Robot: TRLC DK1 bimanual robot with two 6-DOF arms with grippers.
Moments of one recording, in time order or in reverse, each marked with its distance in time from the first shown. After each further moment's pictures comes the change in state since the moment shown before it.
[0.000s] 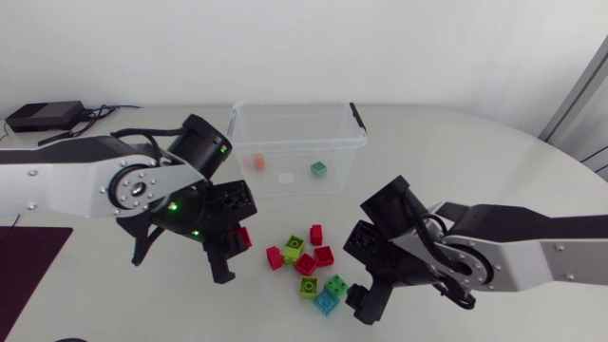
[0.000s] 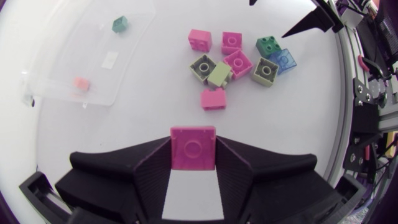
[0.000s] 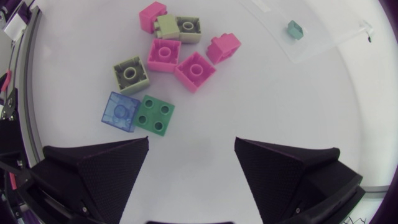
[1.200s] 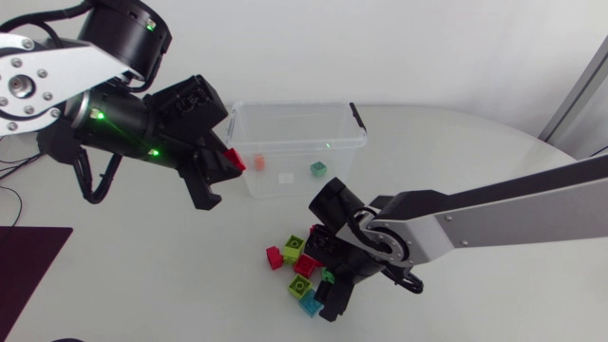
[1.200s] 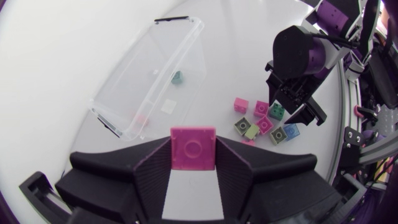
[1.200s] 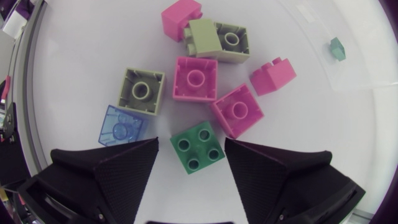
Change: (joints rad) left arm 0.079 -0.131 0.265 -0.105 0.045 -0.025; right arm 0.074 0.284 0.204 -0.037 -0.061 0.002
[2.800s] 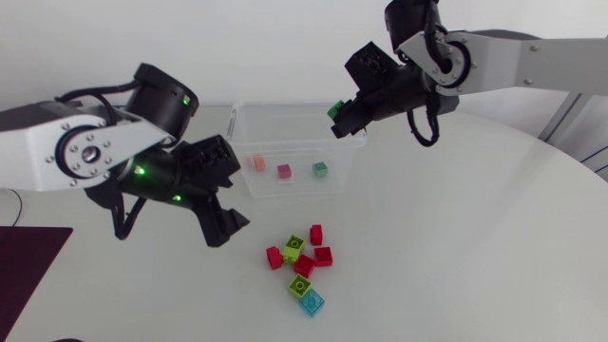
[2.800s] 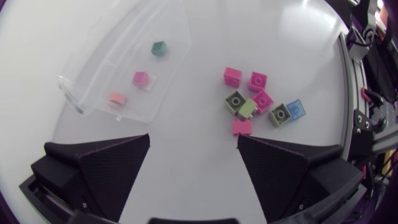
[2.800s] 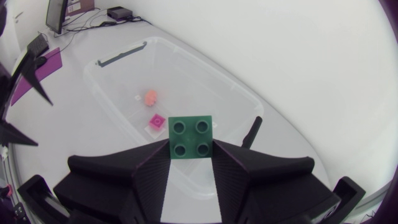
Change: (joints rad) left arm -0.003 0.053 -0.197 0.135 0.000 0.010; right arm -0.381 0.011 0.589 0.009 -0.087 -0.050
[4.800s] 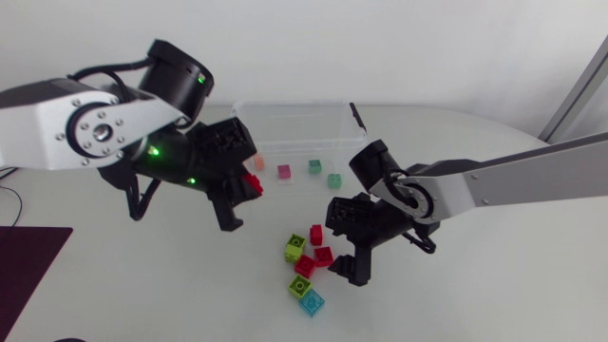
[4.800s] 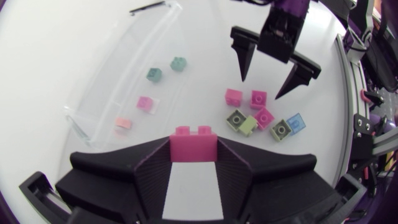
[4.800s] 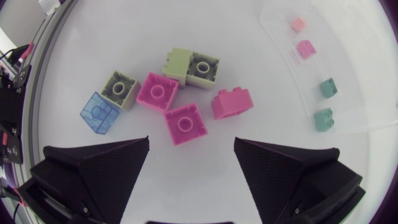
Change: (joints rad) left arm -0.042 0.046 0.104 0.003 -0.002 0.037; right arm 0.140 -0.010 -0.541 0.032 -0.168 -0.406
